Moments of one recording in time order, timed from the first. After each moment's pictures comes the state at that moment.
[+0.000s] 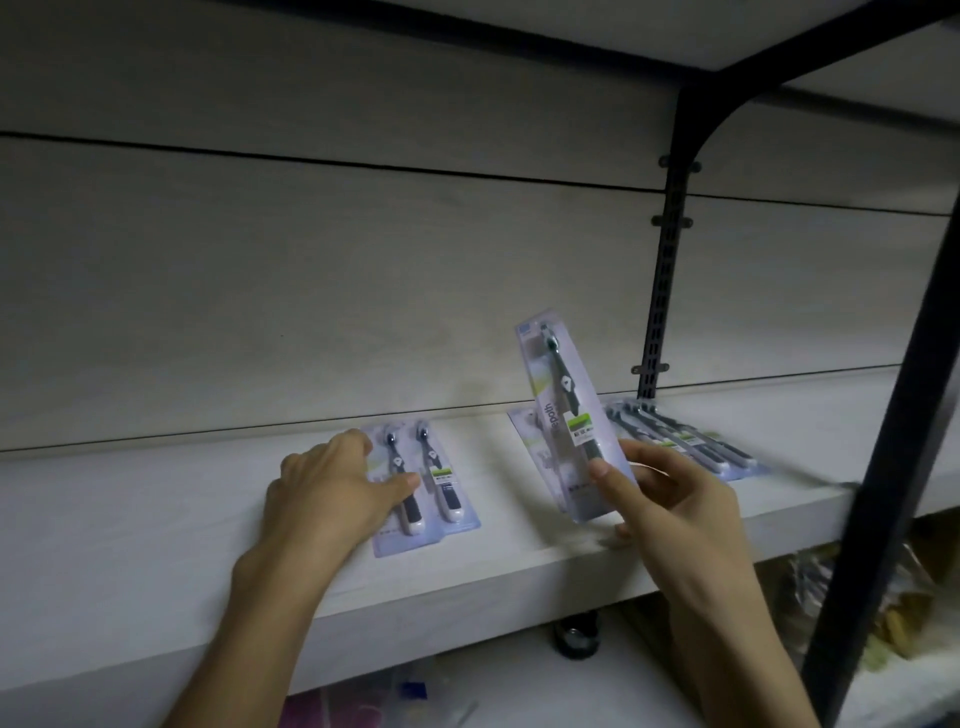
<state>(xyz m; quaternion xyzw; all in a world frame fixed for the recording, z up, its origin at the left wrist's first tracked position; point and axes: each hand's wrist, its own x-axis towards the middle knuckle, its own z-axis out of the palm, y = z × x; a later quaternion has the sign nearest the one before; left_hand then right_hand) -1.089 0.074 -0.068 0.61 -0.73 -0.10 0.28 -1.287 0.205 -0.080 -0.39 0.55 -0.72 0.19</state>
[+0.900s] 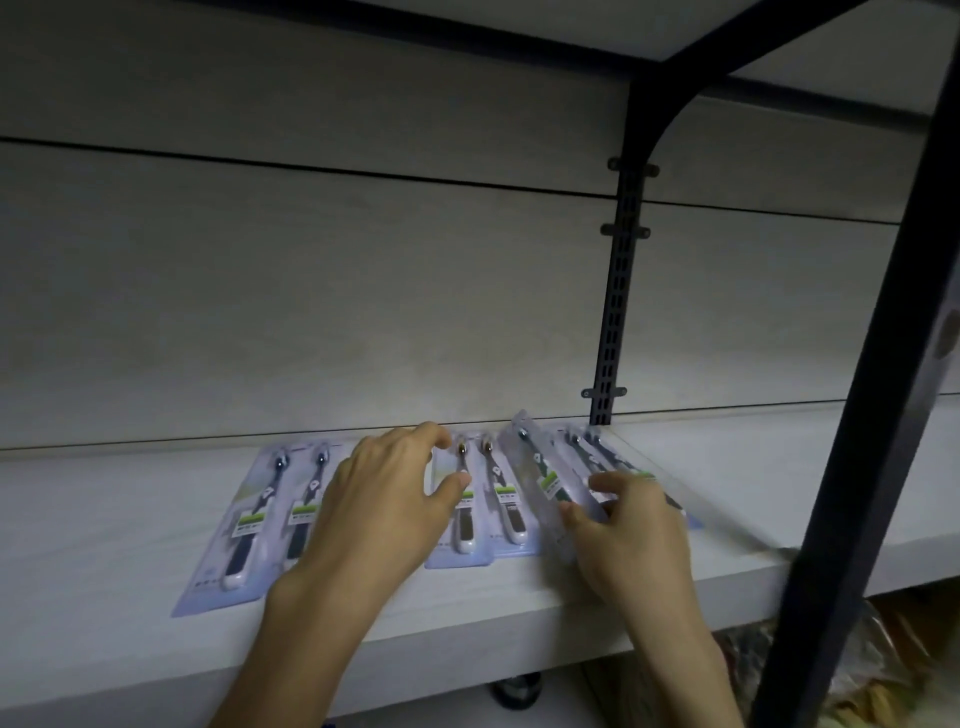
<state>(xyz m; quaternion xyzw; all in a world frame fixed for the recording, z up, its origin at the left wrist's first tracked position) -1.242 0.106 -0.060 0.46 -0.79 -0.01 0.40 -1.409 0.172 -0.084 -0.42 0.78 -0.47 0.04</state>
